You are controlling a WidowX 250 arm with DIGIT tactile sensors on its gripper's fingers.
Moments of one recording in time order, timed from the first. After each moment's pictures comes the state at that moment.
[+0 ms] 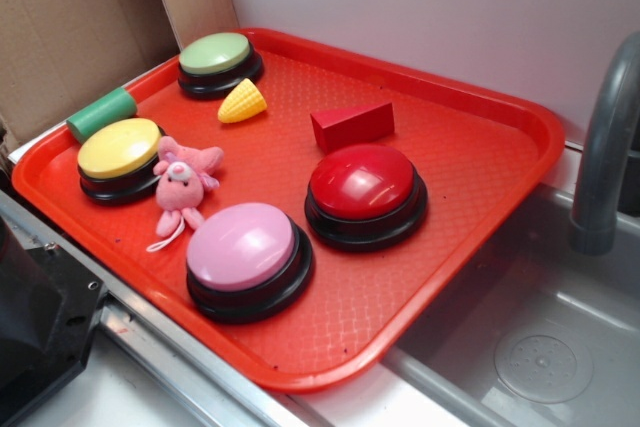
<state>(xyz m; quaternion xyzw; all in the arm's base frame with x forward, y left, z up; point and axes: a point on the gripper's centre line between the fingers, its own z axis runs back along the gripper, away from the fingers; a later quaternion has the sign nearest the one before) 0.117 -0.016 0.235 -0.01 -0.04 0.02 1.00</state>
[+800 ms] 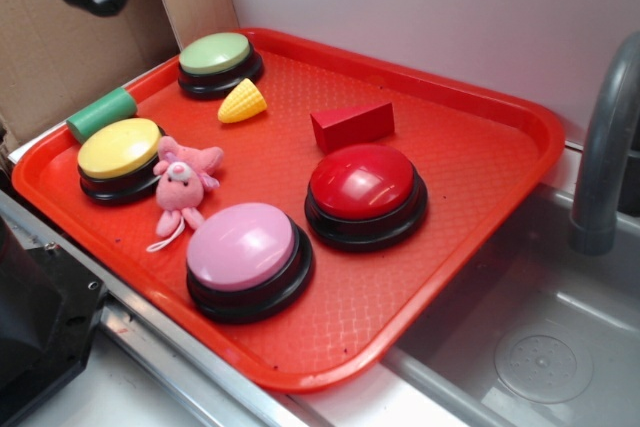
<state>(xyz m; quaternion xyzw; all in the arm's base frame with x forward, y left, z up) 0.158 -0.003 0.195 0.00 -0.09 0.00 1.00</state>
